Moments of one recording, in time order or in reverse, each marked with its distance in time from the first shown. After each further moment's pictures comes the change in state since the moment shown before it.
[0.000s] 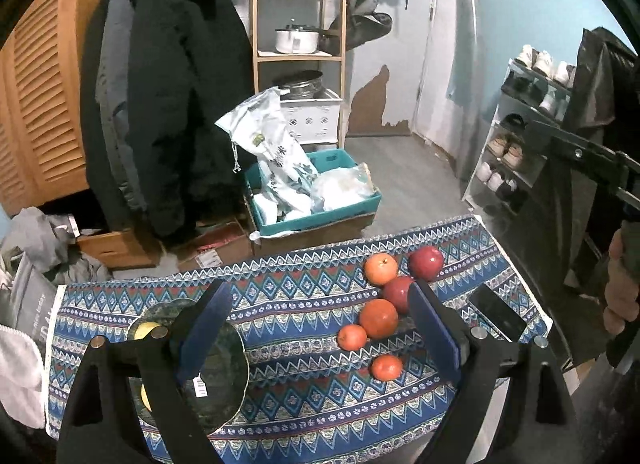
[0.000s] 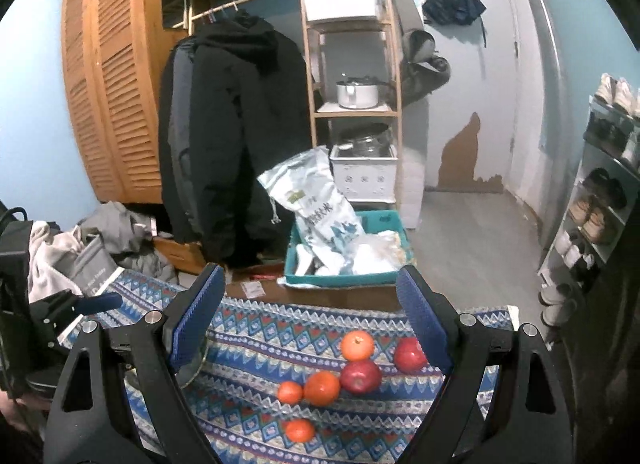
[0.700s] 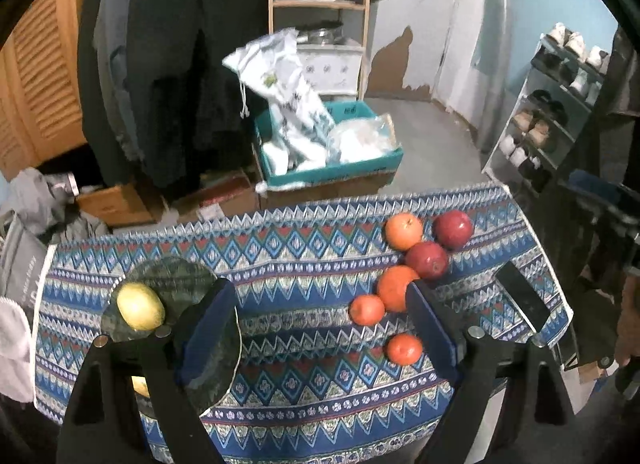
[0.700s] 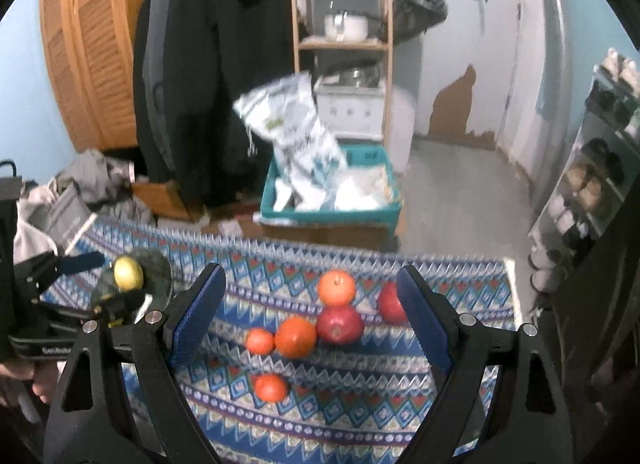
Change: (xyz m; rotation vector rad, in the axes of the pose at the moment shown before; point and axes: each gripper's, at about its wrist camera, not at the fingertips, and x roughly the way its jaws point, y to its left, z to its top) left arm 0.068 0.010 -0.029 -0.061 0.159 0.038; right arm 0.058 -0.015 -0.054 -0.025 0.226 -0.042
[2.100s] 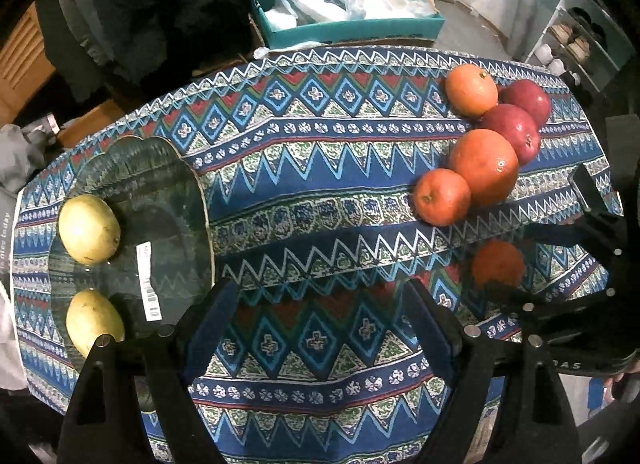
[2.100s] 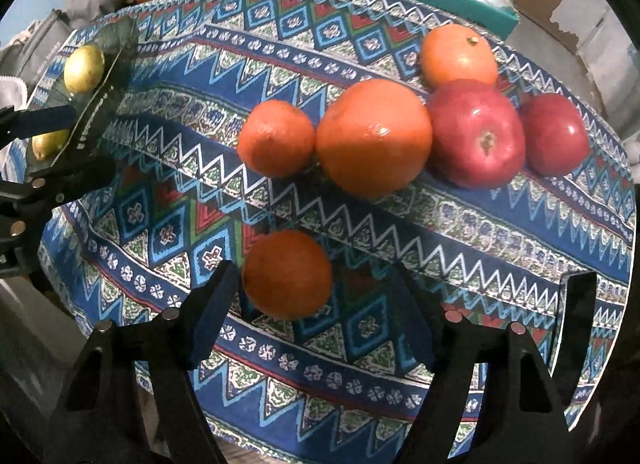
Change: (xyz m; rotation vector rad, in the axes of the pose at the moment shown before) left arm 0.135 0.018 -0.073 0.040 0.356 0.058; right arm 0.194 0.041 -0.143 -0.143 0.619 0.113
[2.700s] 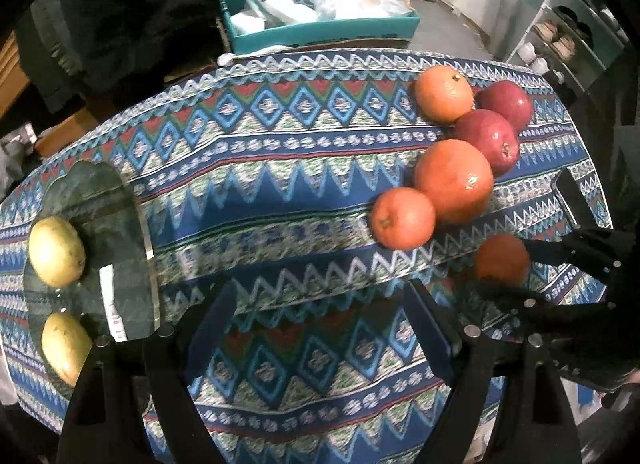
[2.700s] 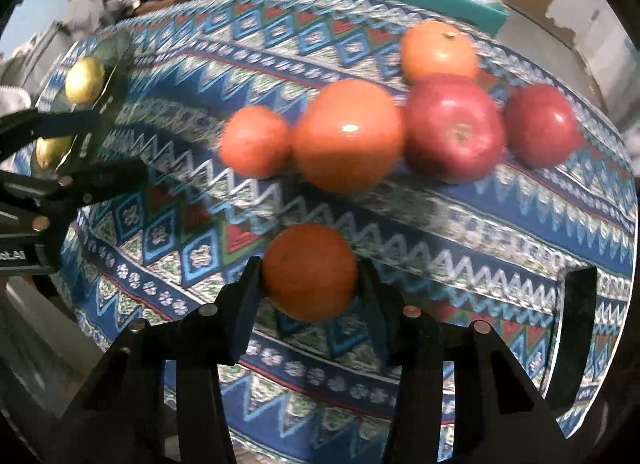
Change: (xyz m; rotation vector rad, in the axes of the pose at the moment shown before) left arm 0.014 -0.029 0.022 0.026 0.003 -0.069; right arm -0.008 -0.019 -0.005 0.045 -0.042 0.018
